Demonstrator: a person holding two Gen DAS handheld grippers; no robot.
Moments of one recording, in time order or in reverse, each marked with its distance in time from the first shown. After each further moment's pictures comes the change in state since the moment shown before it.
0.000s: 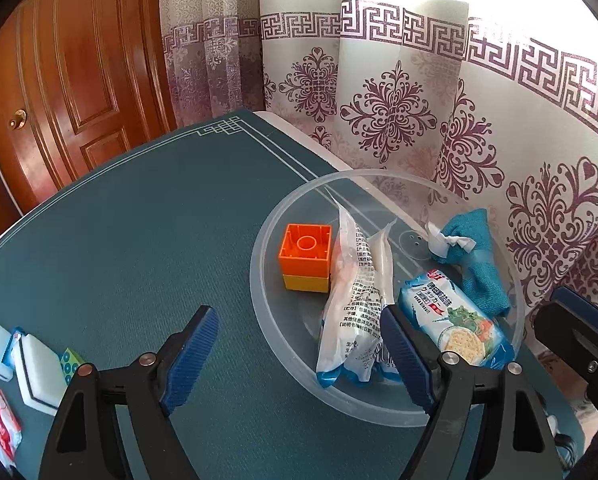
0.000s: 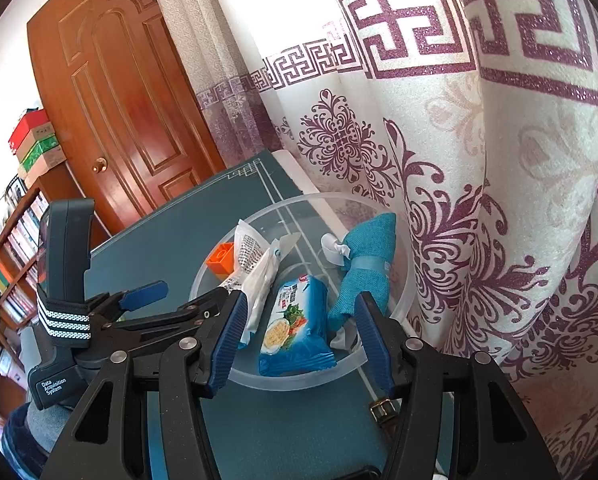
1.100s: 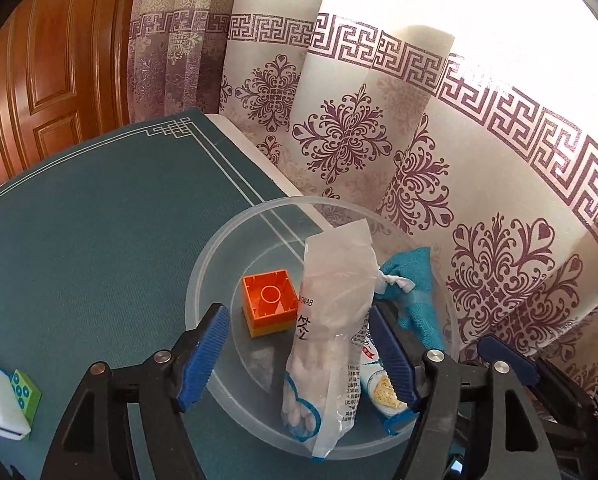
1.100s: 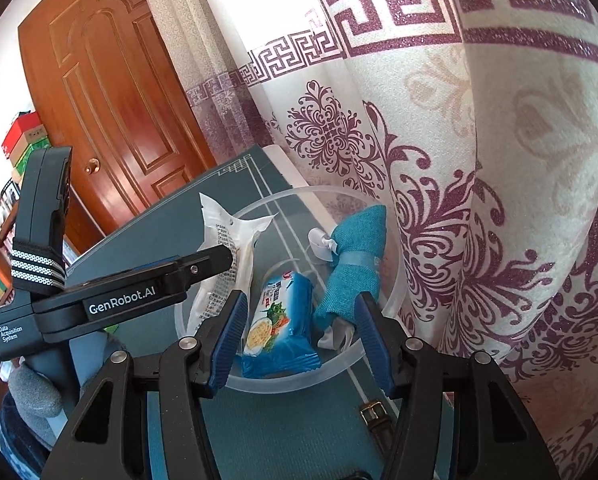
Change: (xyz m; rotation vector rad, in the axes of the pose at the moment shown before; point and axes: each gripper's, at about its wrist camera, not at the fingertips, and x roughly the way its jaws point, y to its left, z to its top) left arm 0.006 -0.002 0.029 -0.069 0.011 -0.232; right arm 0.010 -0.008 0.001 0.018 0.016 -0.011
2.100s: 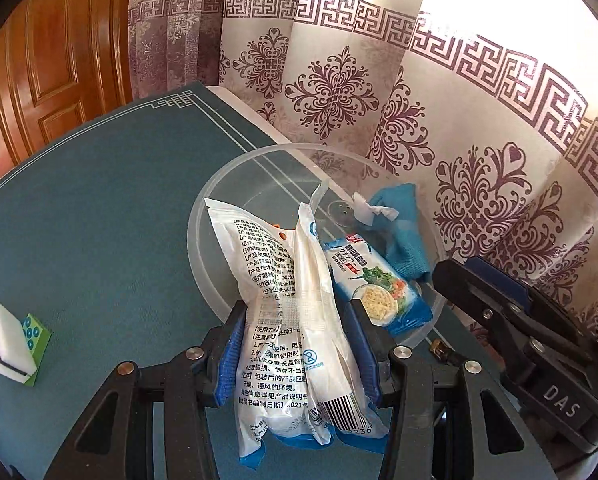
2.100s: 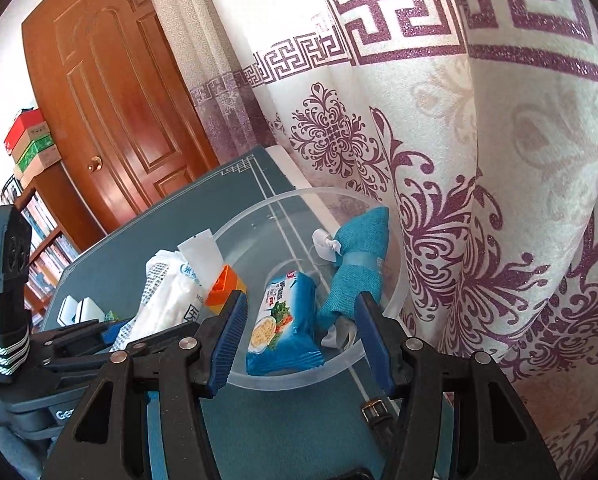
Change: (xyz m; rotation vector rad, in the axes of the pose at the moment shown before) left arm -0.012 -0.014 -0.035 0.032 0.101 0.033; right arm -0.002 -0.001 0.005 -0.011 -0.001 -0.001
